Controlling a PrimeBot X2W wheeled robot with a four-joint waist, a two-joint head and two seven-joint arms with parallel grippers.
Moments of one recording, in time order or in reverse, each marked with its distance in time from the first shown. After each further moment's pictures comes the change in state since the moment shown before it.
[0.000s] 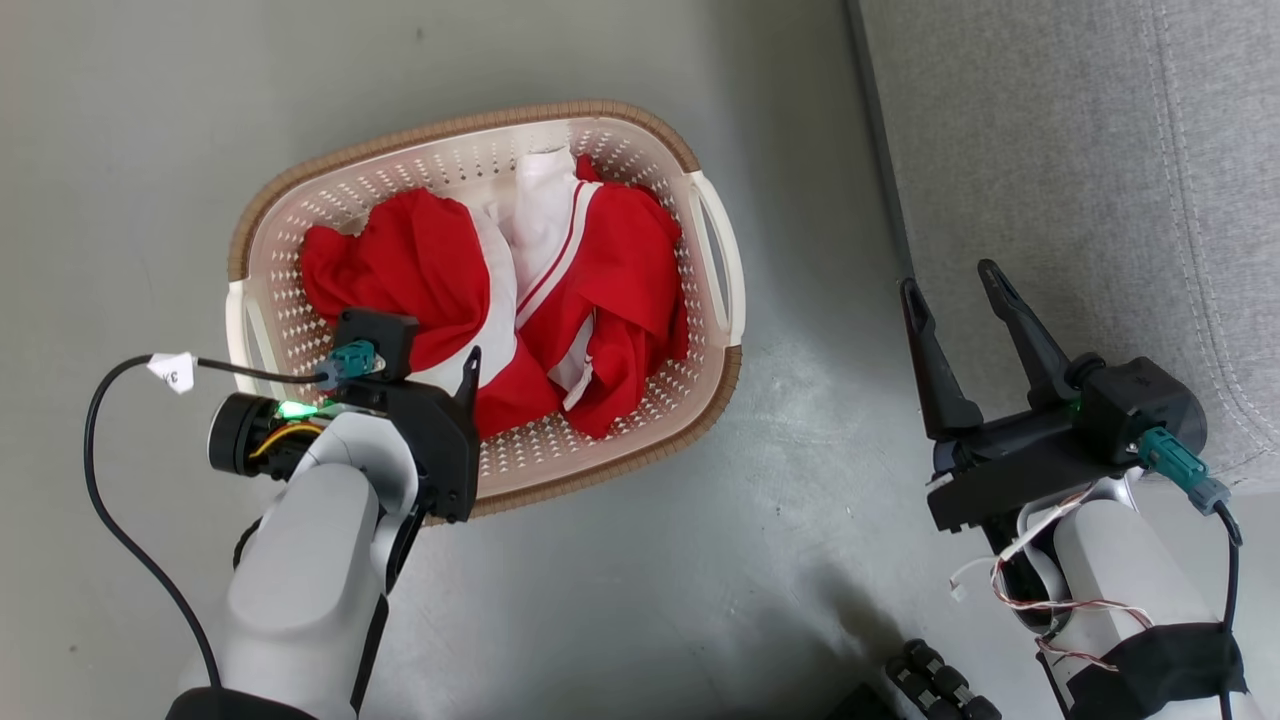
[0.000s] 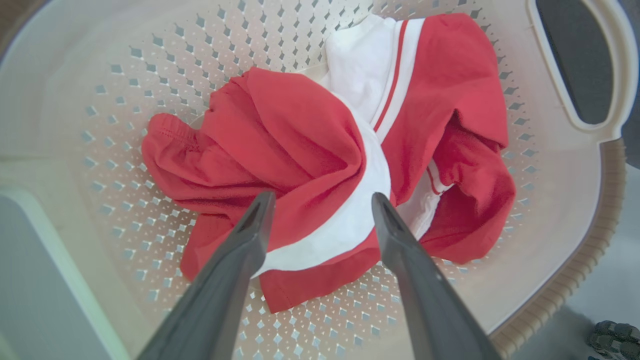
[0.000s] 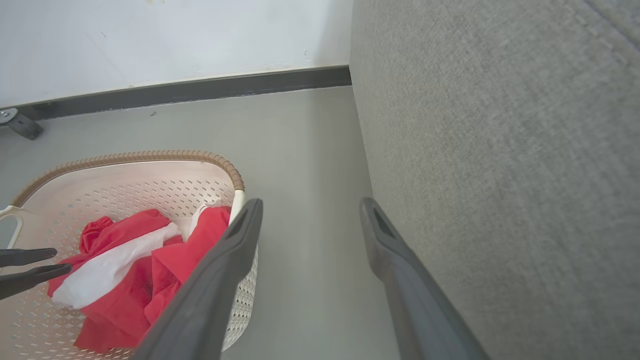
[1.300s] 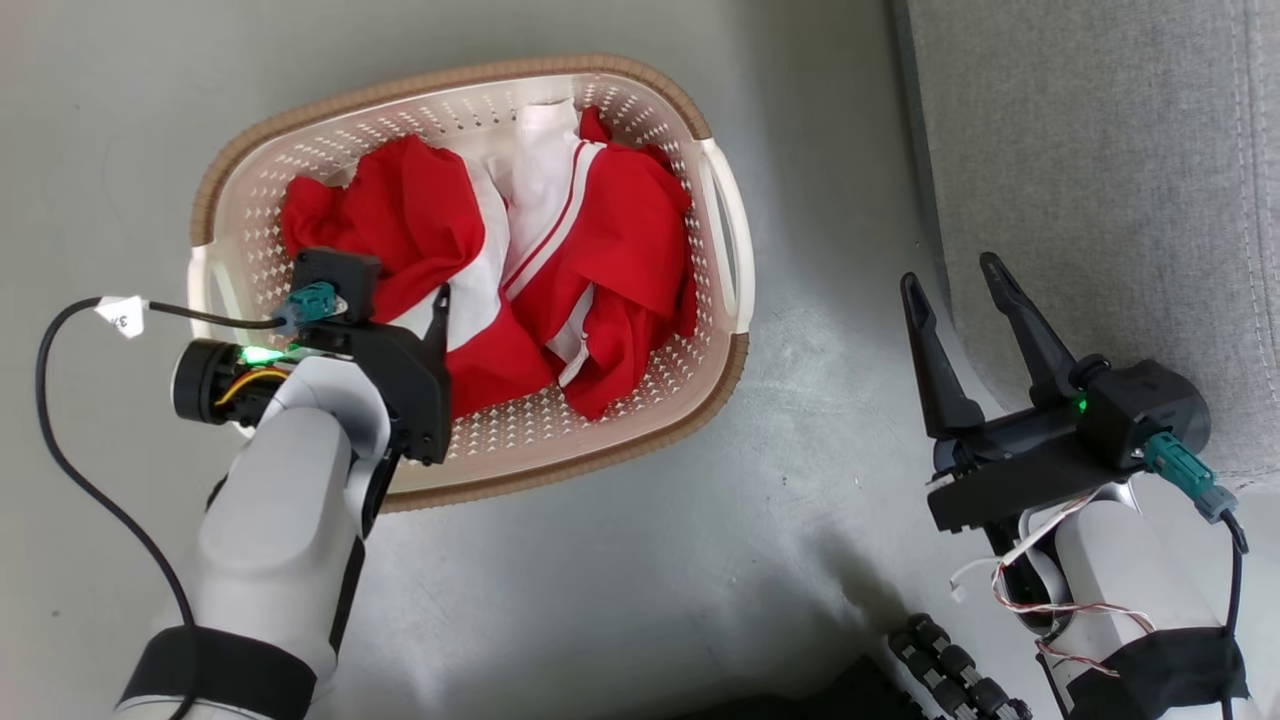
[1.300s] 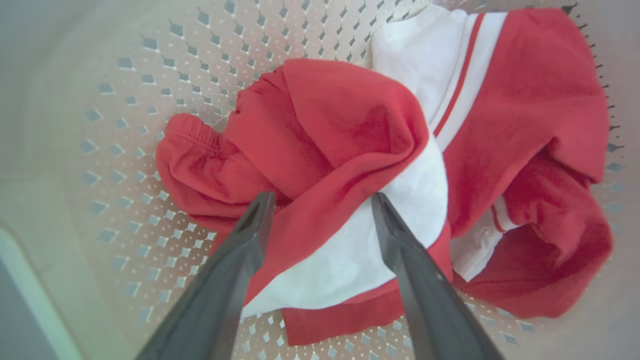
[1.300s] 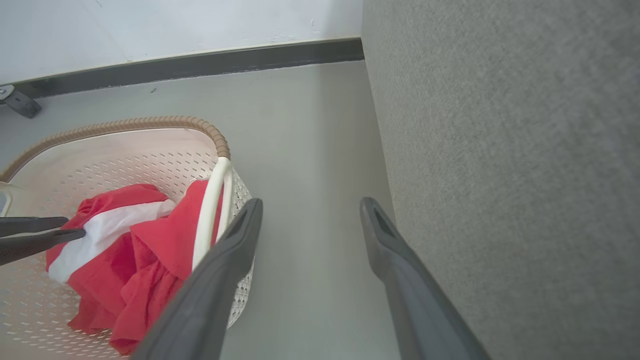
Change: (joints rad) left arm -0.130 0.013 -0.015 0.122 -0.041 -0.012 -0.072; right arm 0.013 0.006 -0.012 -0.041 -0.020 0.007 -0.007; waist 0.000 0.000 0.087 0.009
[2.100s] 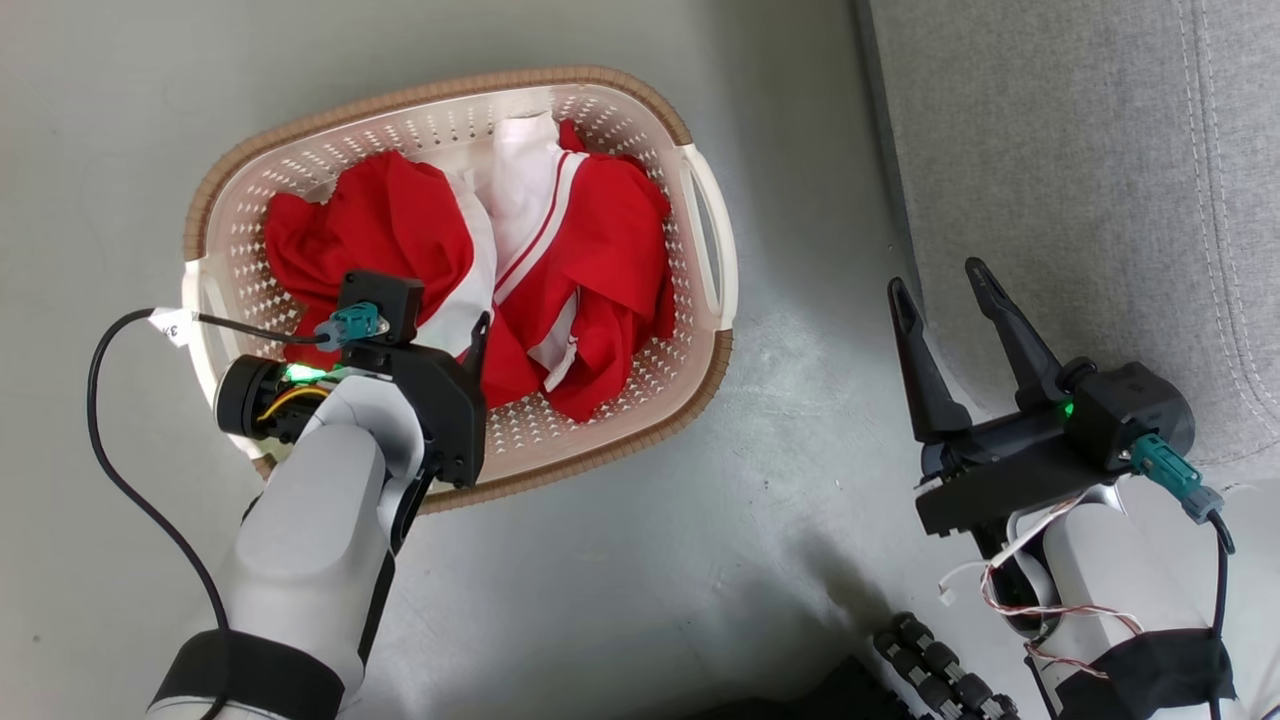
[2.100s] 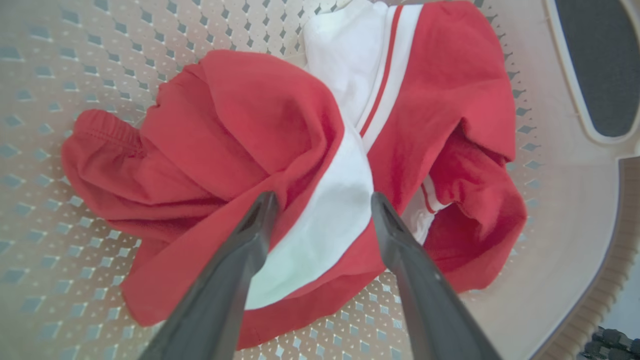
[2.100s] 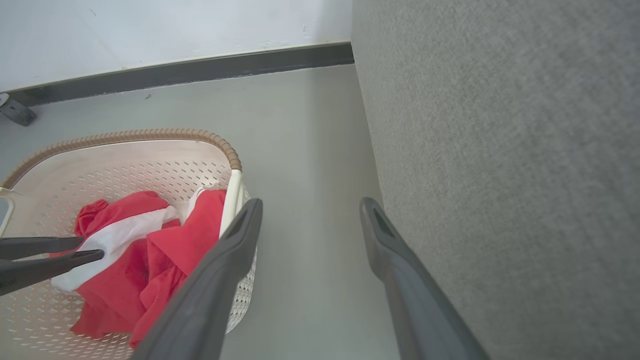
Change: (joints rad) left arm -0.001 -0.038 -0.048 0.055 -0.026 -0.015 -0.012; right arm -0.002 0.016 0.005 0.013 0.005 0.001 0.000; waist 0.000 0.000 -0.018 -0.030
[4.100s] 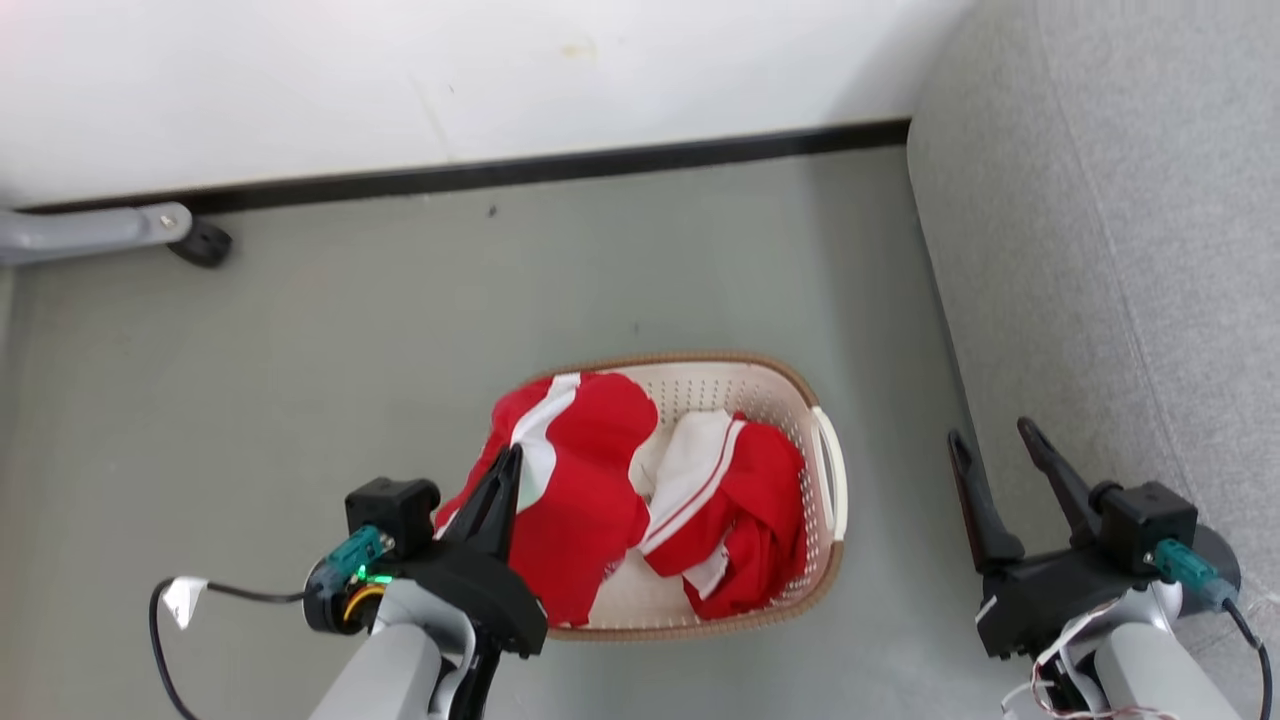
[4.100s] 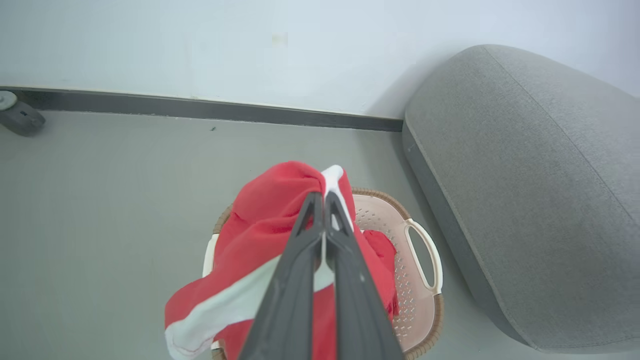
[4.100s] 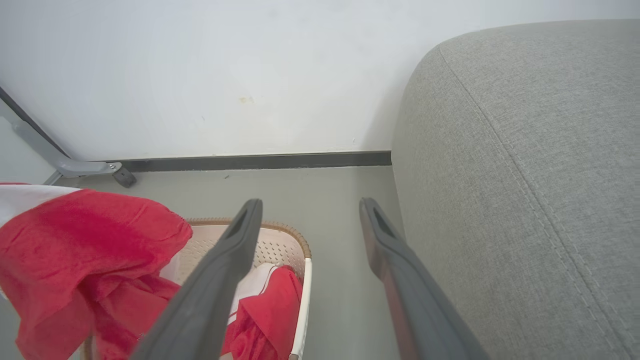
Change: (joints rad) left arm 0.378 -0.019 -0.025 -0.265 -0.259 0.000 -0.251; right arm 0.133 -0.071 -0.024 0.167 0.028 0.005 0.000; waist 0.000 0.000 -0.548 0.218
